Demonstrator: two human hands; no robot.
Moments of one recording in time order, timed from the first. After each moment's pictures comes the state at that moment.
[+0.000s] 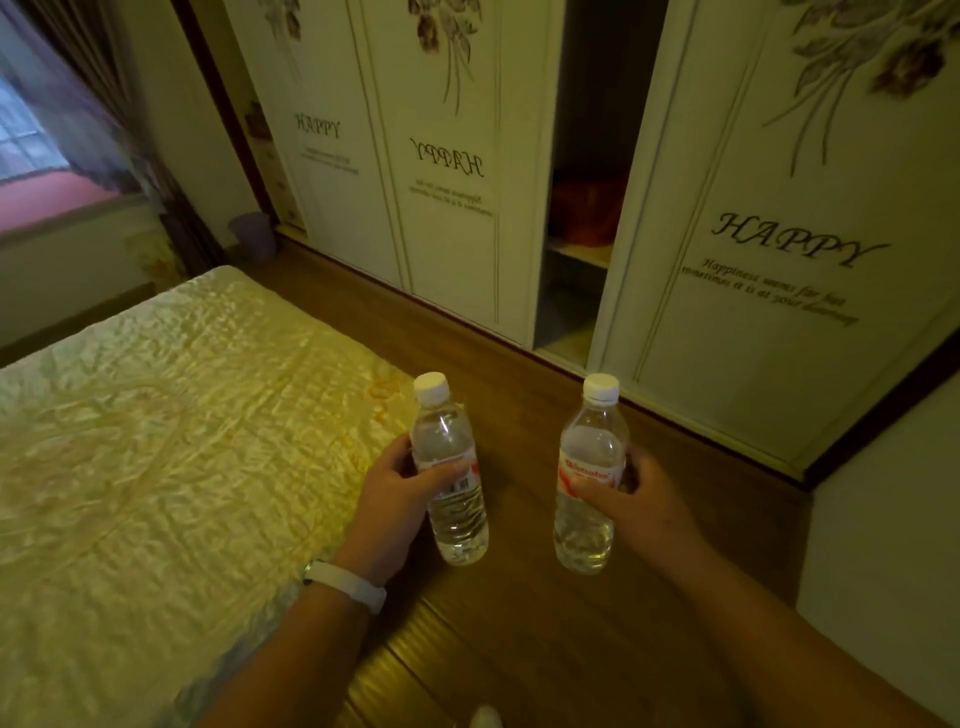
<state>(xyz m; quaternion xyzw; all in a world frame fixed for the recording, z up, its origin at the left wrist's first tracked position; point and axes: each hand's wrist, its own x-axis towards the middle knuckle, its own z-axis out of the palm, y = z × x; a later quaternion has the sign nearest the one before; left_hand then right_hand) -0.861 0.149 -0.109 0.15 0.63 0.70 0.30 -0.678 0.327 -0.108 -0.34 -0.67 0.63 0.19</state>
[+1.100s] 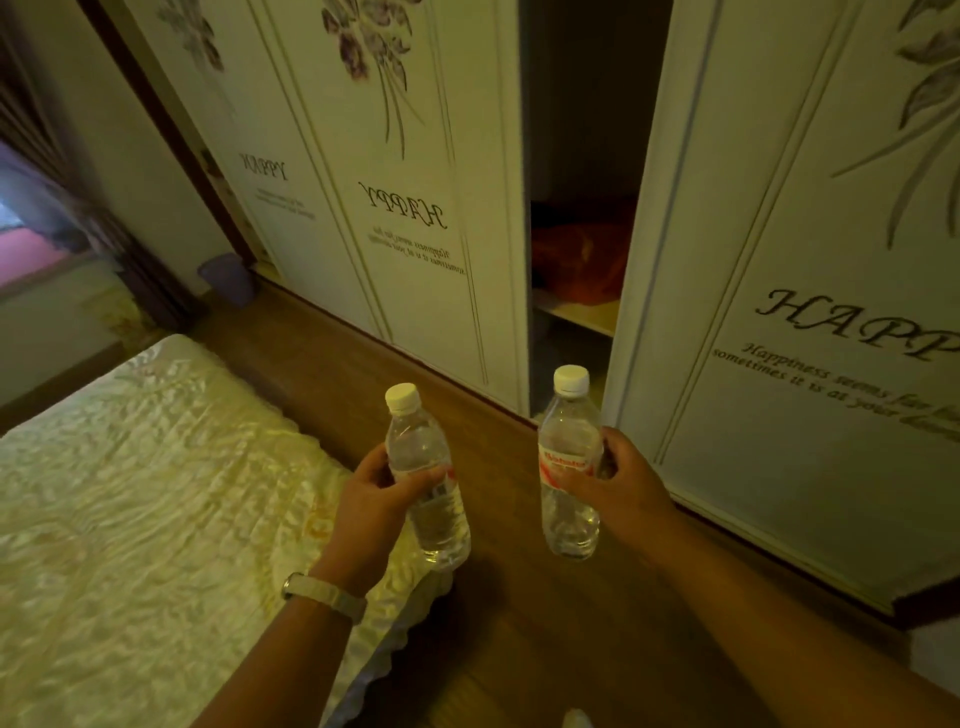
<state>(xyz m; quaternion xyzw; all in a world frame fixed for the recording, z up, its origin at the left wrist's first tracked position) -1.103 0.536 -0.111 0.14 0.68 0.67 0.27 -0.935 0.732 -0.117 -0.36 -0.70 0.60 0.16</state>
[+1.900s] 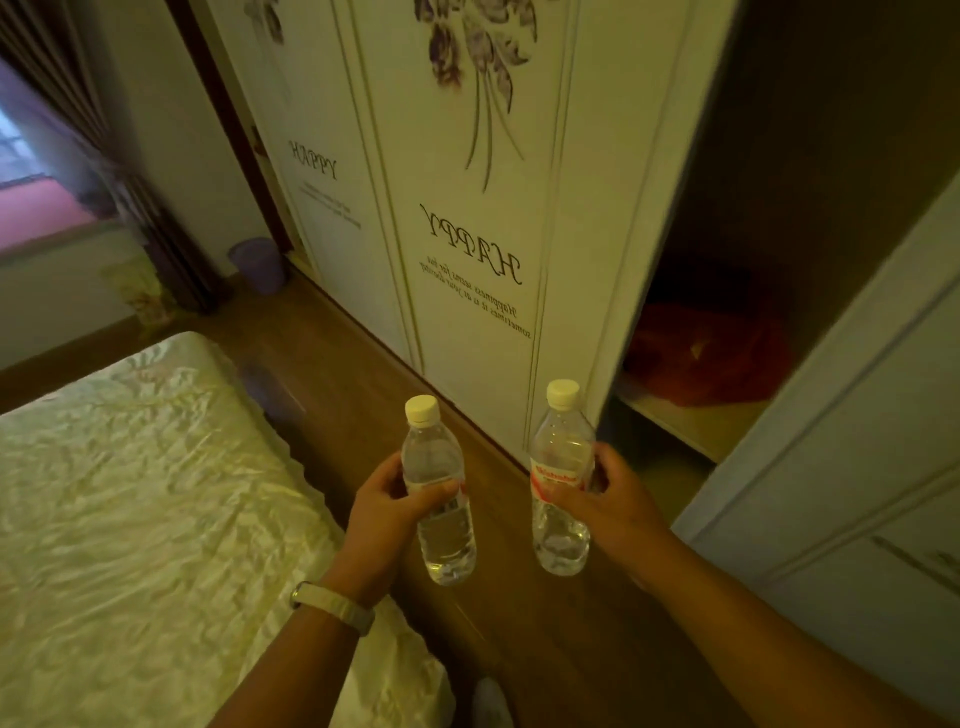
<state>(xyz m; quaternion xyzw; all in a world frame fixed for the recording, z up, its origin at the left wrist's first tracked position) -1.387 0.658 -0.138 0.09 0.67 0.69 0.26 -1.252 0.864 -0.124 -0.30 -0.73 0.60 0.09</state>
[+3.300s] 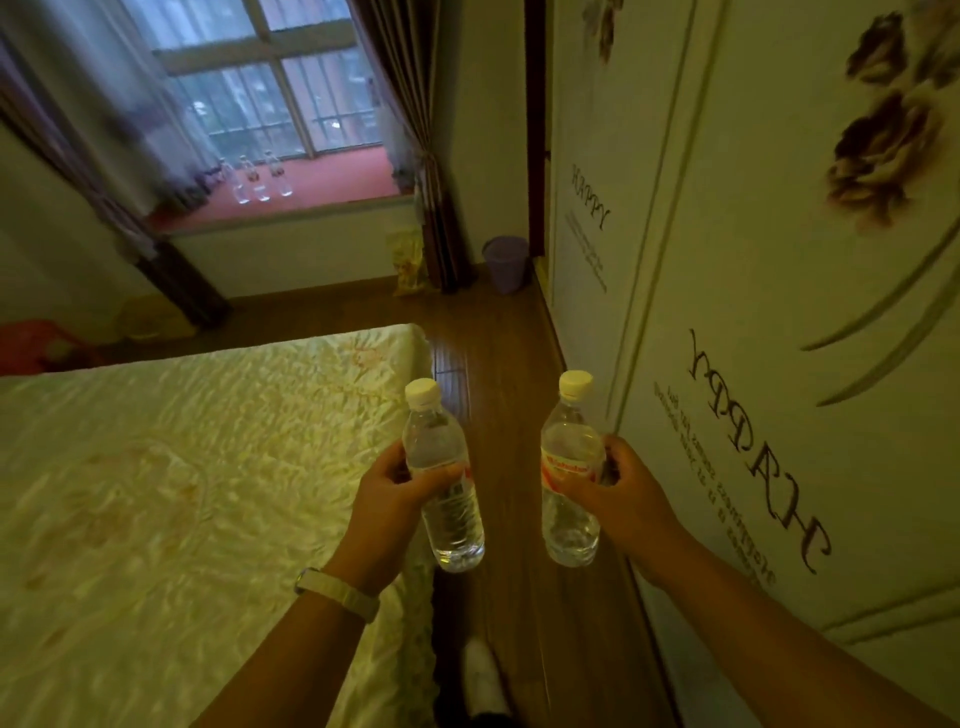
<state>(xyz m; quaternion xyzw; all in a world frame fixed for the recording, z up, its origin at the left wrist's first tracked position) -1.754 0.715 -0.104 -0.12 0.67 0.73 -0.01 -1.772 0.961 -0.117 -0.04 -0.76 0.65 -0.09</state>
